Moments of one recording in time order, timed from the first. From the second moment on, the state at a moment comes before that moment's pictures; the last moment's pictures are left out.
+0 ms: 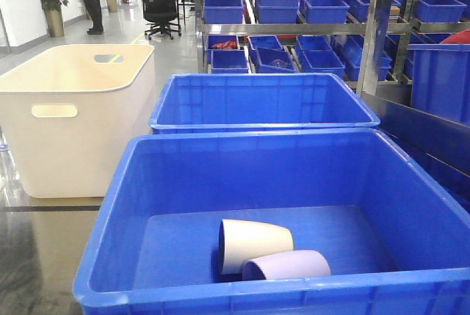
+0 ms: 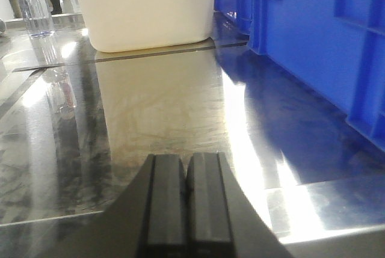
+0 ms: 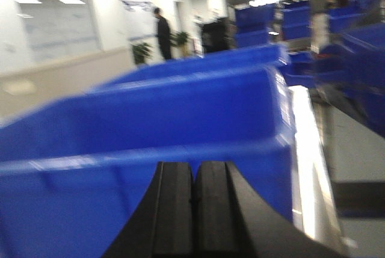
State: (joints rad) left arm -0.05 -0.01 0.03 -0.03 0.17 0.03; right arm 0.23 0.07 -0.29 0.00 0.23 0.21
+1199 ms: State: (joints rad) left arm -0.05 -0.01 0.03 -0.03 0.17 0.03; right arm -0.05 -0.01 0.03 -0.11 0.15 0.13
